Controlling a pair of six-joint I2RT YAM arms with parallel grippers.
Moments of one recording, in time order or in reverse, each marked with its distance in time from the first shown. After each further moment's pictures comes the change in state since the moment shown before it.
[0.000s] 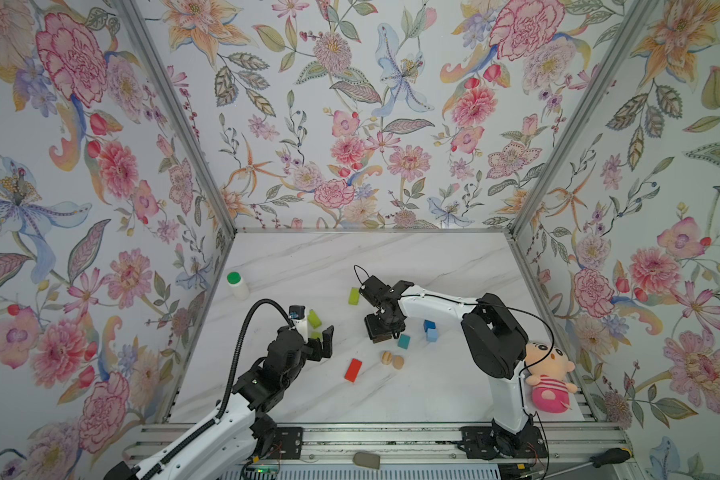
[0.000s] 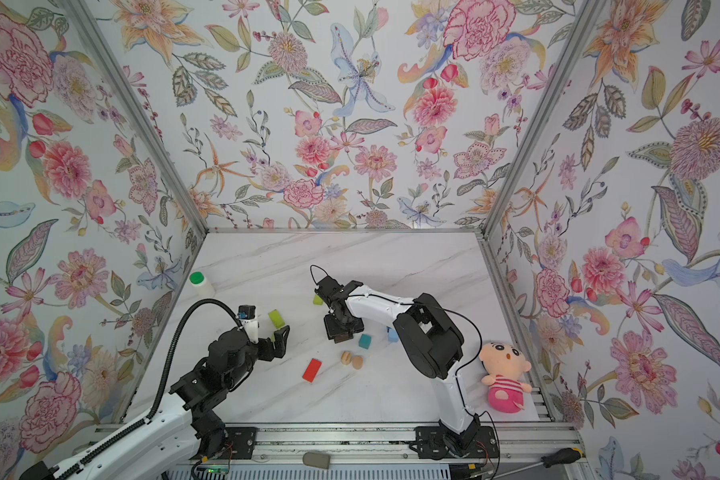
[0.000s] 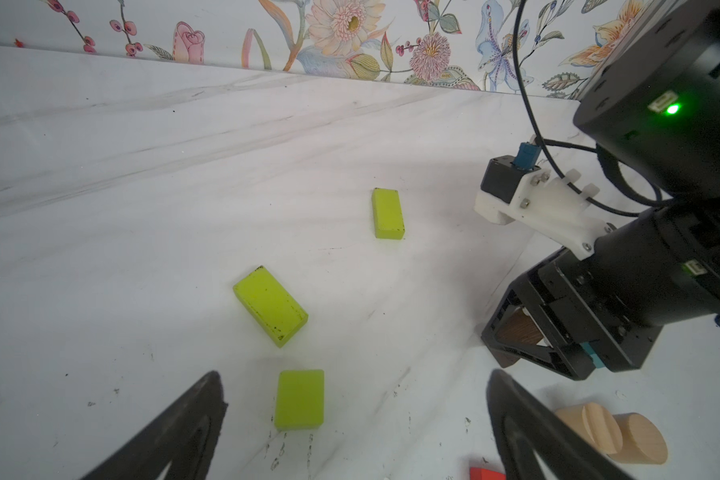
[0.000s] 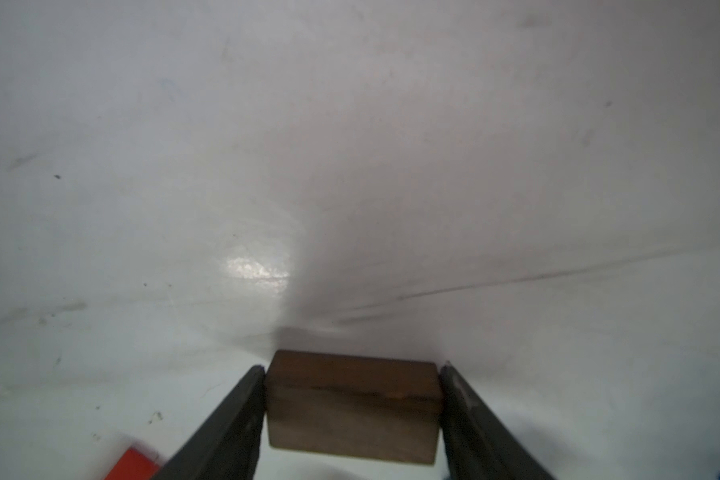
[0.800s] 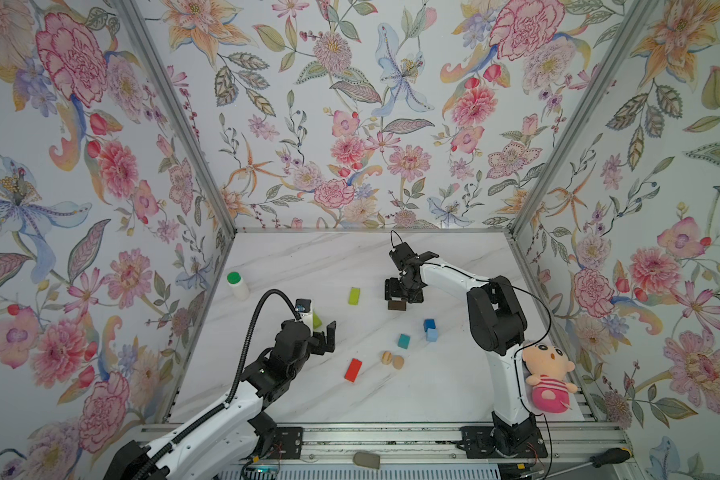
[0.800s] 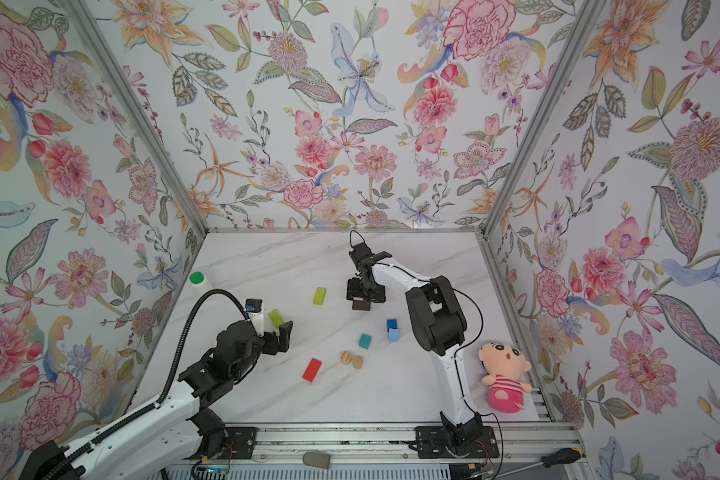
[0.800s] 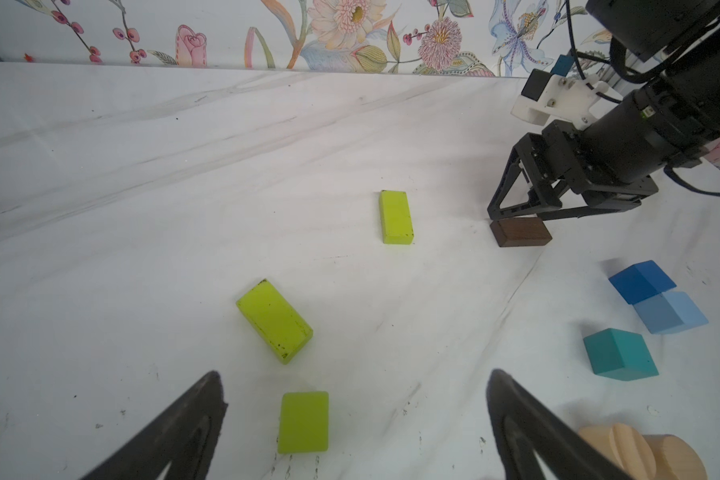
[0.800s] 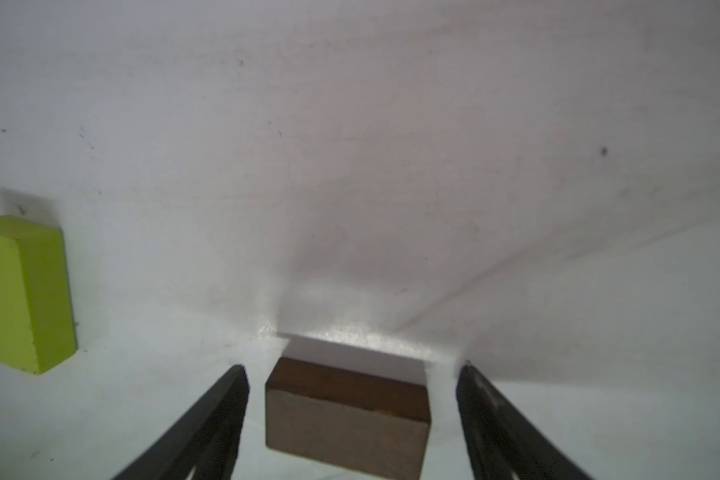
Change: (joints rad) left arm 0.000 0.144 0.072 0.035 -0.024 0.038; right arm -0.284 0.140 0.222 -0.008 -0.056 0.035
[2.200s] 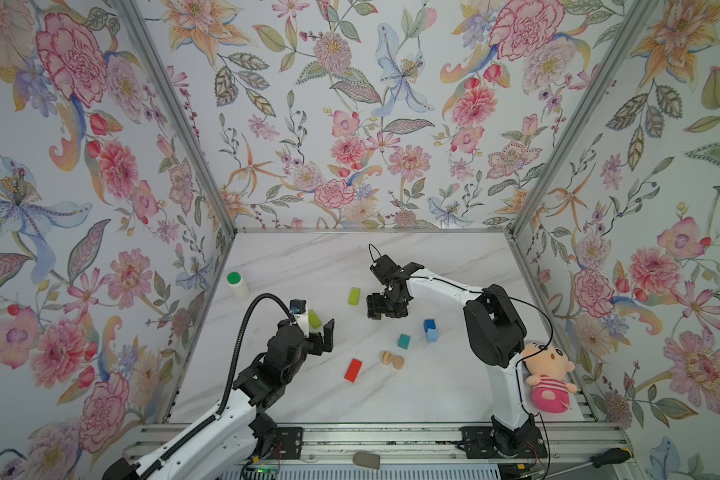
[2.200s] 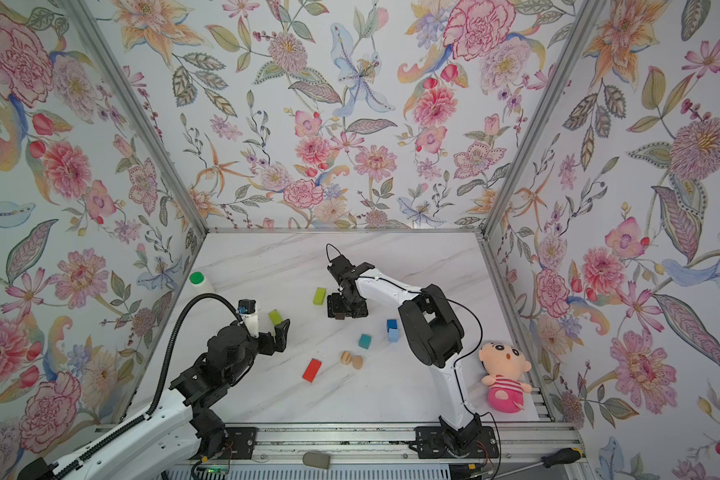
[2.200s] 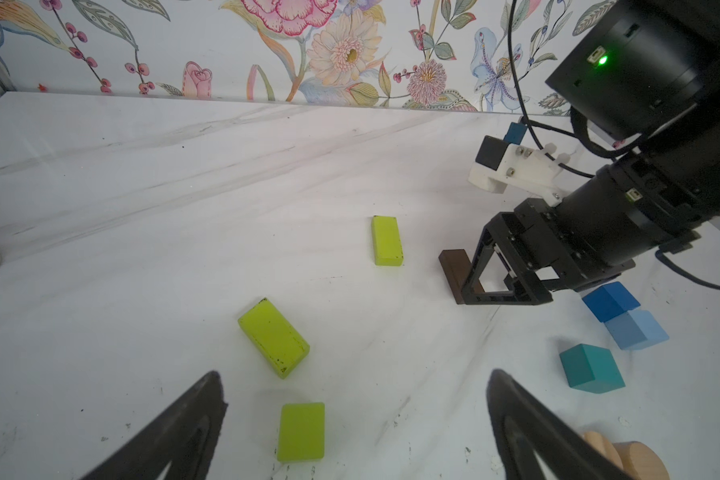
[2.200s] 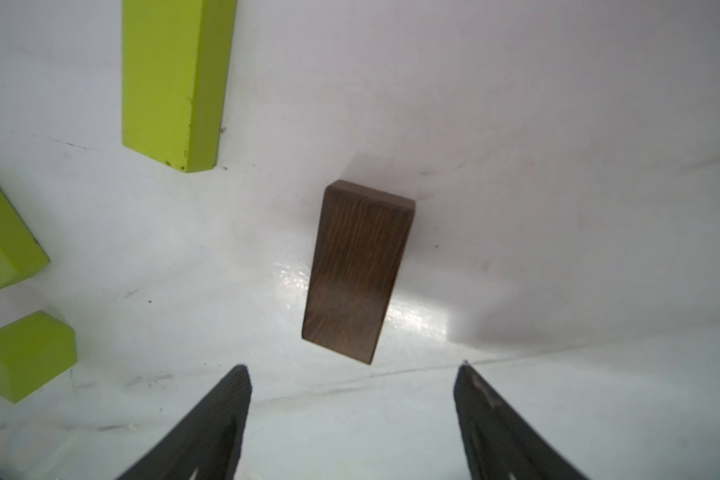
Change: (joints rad) left arm 0.000 -0.111 -0.022 -0.012 0.001 0.000; right arm 0.155 -0.075 -0.064 -0.015 -0.081 0.011
